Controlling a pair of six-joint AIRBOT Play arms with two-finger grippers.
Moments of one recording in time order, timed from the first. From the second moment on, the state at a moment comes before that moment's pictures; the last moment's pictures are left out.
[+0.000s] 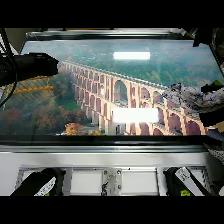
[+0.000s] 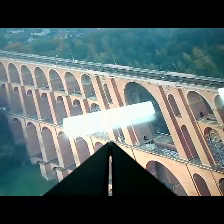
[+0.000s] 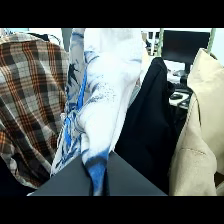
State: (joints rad) left arm -0.21 -0.98 1.48 1.36 -1.10 -1.57; right arm -0.96 -1.03 1.95 -1.23 0.78 1.44
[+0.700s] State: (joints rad) left arm -0.21 -0.98 1.48 1.36 -1.10 -1.57; right arm -0.79 -1.13 1.95 -1.26 0.80 1.52
